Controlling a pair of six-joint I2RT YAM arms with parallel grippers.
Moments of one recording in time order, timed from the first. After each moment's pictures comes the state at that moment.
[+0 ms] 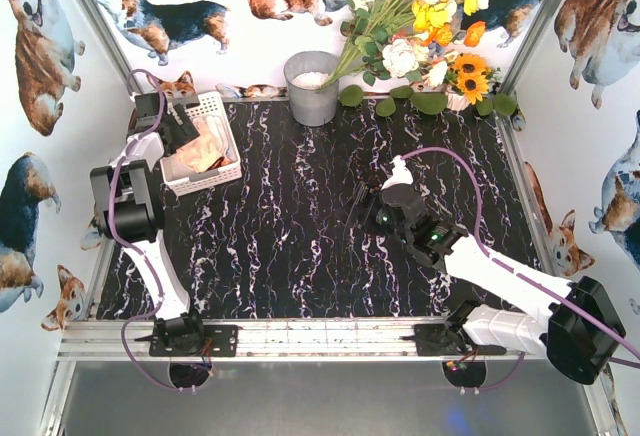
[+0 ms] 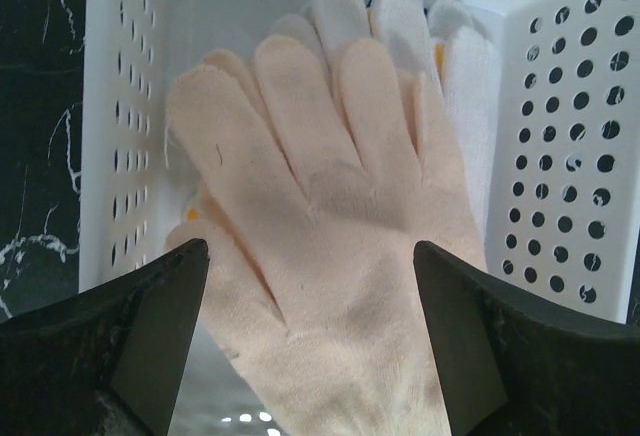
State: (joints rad) left arm 0.24 2.06 1.54 -0.21 0.06 -0.38; right arm 0.72 1.09 0.66 -0.06 0.08 0.81
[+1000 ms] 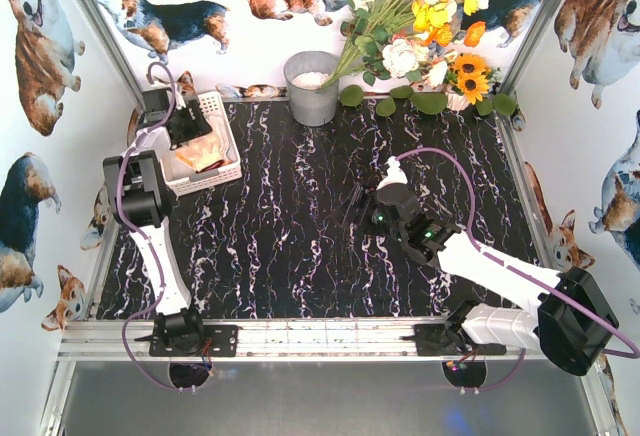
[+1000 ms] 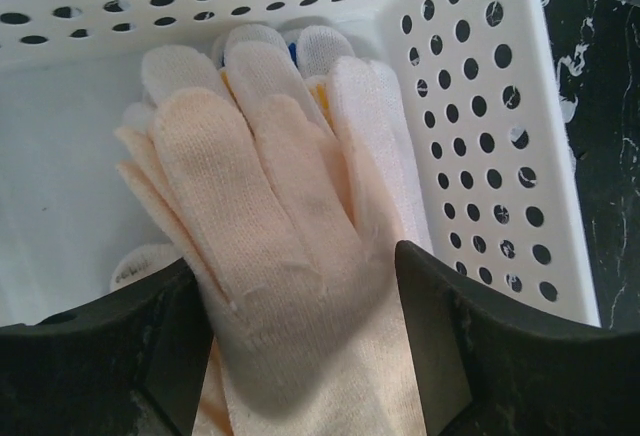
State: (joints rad) left arm 0.22 2.26 1.72 -0.15 0.32 -0.22; right arm 0.72 1.15 0.66 -0.02 0.05 0.84
